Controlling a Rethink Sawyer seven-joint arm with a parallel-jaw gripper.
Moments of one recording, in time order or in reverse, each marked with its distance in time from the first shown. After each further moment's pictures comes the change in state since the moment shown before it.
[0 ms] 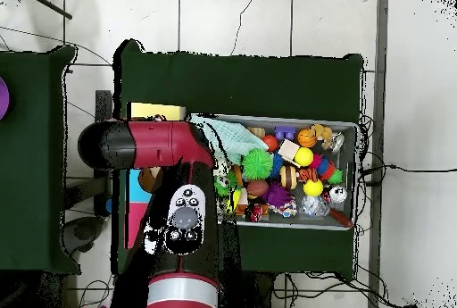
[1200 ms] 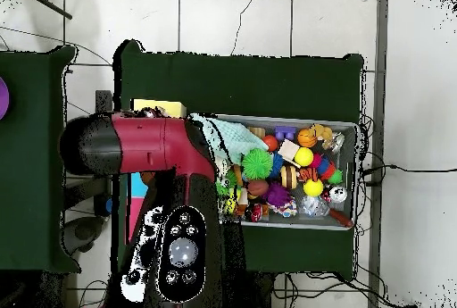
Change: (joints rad) arm -0.002 -0.145 0.001 0.014 -0.006 0.072 0.000
